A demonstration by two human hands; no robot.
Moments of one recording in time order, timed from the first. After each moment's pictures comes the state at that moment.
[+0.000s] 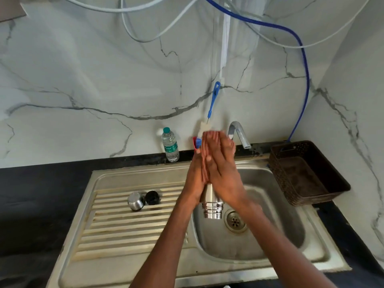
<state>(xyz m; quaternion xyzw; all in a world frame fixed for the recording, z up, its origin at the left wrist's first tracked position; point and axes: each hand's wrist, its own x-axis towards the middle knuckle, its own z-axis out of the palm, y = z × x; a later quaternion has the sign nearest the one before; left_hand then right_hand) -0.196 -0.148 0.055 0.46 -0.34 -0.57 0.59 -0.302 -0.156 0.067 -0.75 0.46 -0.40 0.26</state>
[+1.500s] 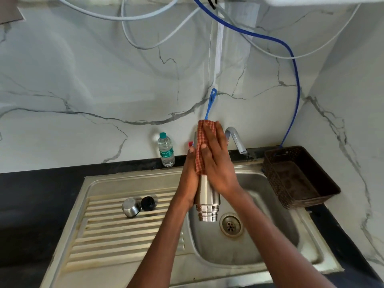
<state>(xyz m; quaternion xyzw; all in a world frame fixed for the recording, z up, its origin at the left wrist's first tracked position) -0.185 -0.148 0.068 0.41 -0.35 -0.60 0.59 -0.282 -0.168 0.102 -0.72 0.45 -0.43 0.30</state>
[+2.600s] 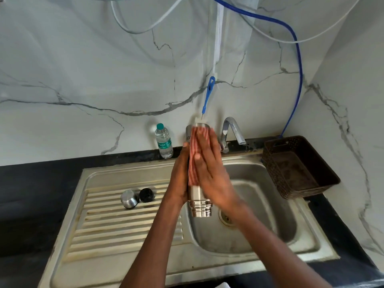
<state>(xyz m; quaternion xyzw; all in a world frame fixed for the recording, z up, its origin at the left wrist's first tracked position) -0.175 -0.146 0.054 0.37 -0.28 -0.65 0.60 -0.286 -0.131 0.087 -0.73 0.42 -0.41 0.34</state>
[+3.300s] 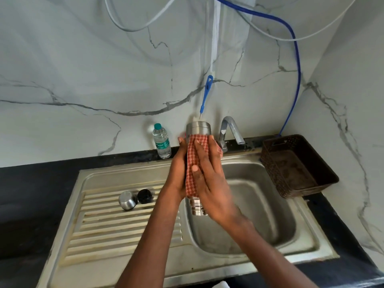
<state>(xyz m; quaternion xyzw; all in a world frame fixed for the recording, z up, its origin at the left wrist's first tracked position) -0.173 -0.154 0.072 0.31 -0.23 -0.72 0.58 -0.288 -0.110 0.076 -0.73 0.44 -0.42 0.31</state>
